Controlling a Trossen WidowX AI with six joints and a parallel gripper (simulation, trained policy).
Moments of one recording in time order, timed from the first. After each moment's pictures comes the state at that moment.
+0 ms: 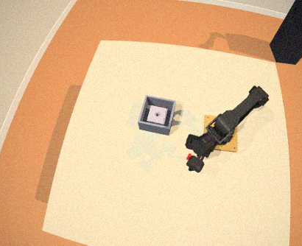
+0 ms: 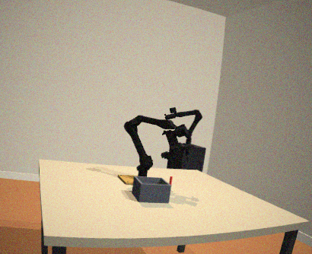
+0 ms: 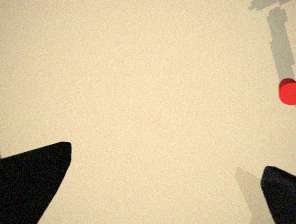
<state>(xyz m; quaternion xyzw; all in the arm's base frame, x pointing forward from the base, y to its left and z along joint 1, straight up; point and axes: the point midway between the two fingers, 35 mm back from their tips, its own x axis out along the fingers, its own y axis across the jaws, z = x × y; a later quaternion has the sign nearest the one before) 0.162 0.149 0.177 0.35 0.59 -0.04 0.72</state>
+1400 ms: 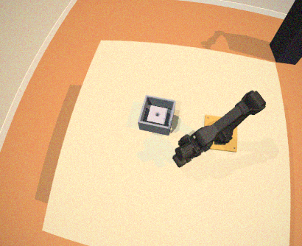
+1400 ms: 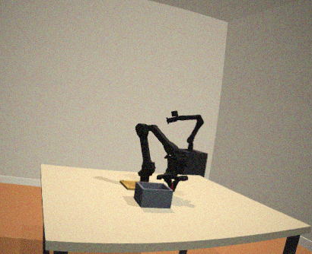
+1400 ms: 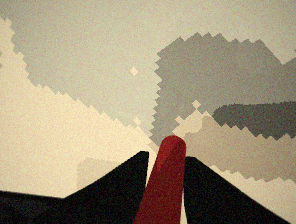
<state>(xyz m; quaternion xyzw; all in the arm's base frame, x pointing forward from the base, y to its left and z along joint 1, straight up) 0.176 0.103 0.044 0.39 0.59 -0.28 0.65</state>
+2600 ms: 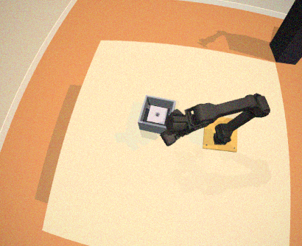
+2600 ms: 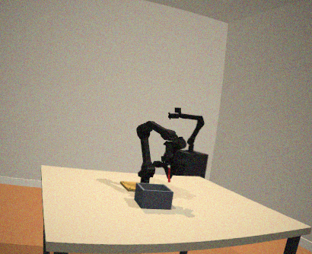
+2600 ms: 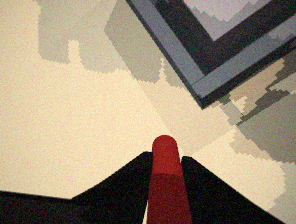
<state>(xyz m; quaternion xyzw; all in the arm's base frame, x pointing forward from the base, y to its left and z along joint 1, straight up) 0.247 0.020 0.152 0.34 0.47 -0.29 0.76</state>
